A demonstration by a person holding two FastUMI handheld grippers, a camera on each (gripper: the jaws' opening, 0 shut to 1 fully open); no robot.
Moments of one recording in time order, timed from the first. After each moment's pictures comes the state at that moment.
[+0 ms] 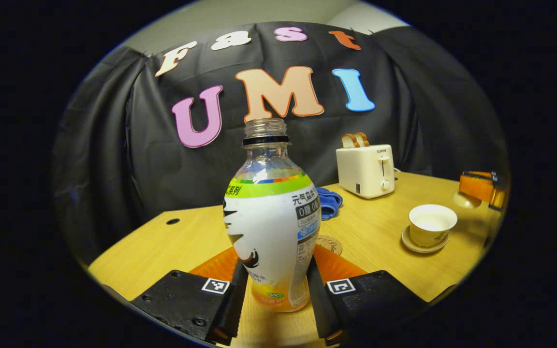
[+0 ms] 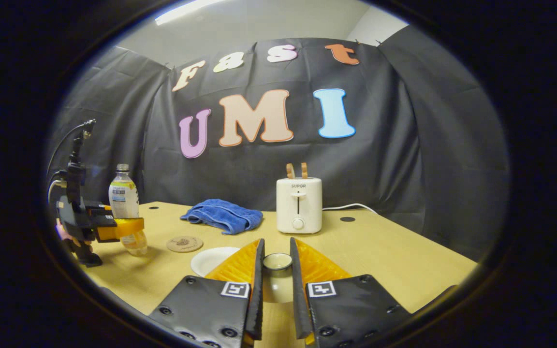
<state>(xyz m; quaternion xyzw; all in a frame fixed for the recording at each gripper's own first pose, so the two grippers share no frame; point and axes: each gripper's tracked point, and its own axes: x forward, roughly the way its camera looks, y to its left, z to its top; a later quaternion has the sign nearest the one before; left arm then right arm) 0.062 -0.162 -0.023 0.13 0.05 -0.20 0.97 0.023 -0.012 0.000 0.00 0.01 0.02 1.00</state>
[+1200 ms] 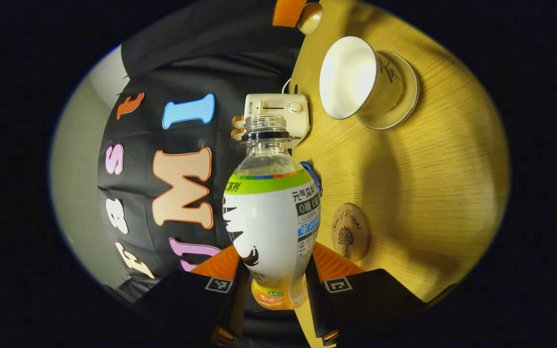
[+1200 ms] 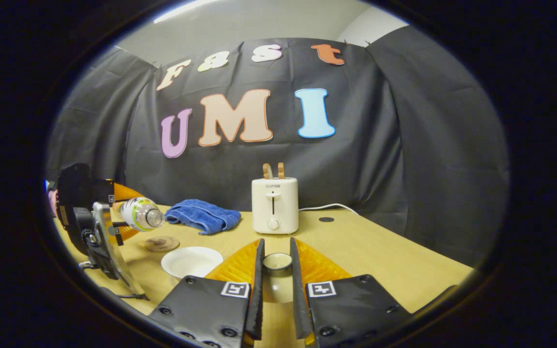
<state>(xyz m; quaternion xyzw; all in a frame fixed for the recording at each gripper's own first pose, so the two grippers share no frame) 0.081 -0.223 -0.016 0.70 -0.10 -0.21 0.67 0.028 -0.049 -0.001 0.00 0.00 -0.02 1.00</state>
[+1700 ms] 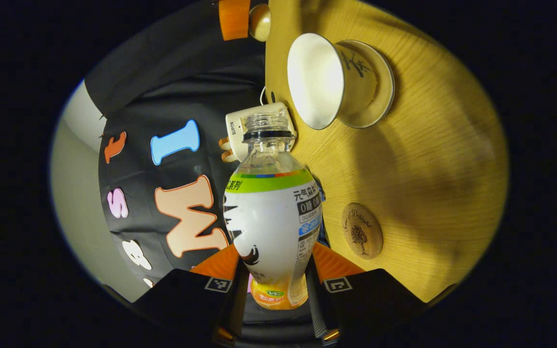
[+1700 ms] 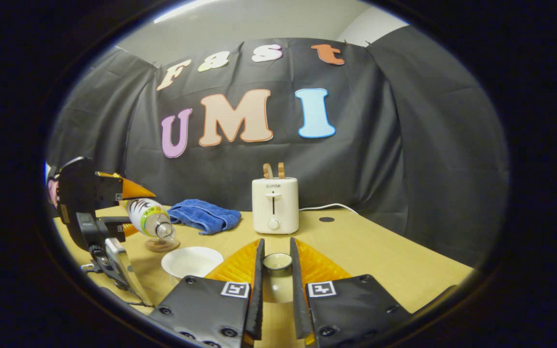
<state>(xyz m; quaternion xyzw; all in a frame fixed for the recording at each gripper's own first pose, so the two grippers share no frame) 0.074 -0.237 -0.009 0.77 -0.13 -0.21 0.58 0.027 -0.048 -0.001 0.00 0.00 -0.02 1.00</state>
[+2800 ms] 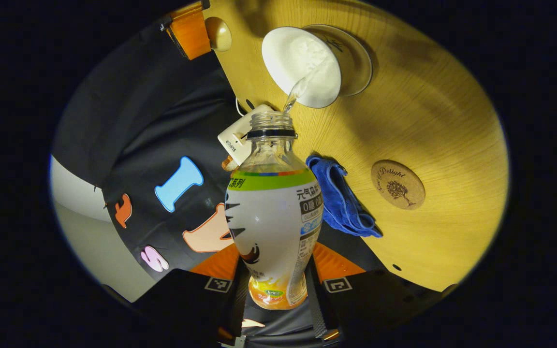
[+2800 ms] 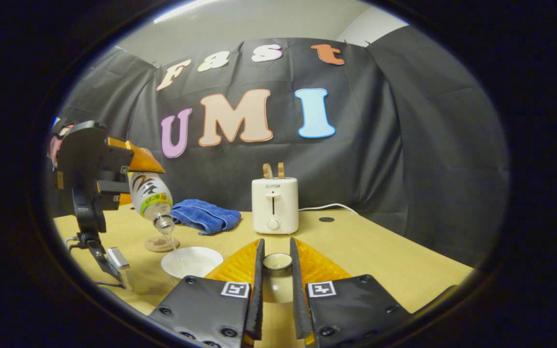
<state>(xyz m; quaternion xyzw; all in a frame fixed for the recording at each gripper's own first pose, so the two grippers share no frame) 0.084 -0.262 0.055 0.88 -0.18 -0.17 0.41 0.028 -0.049 -0.001 0.00 0.00 -0.02 1.00</state>
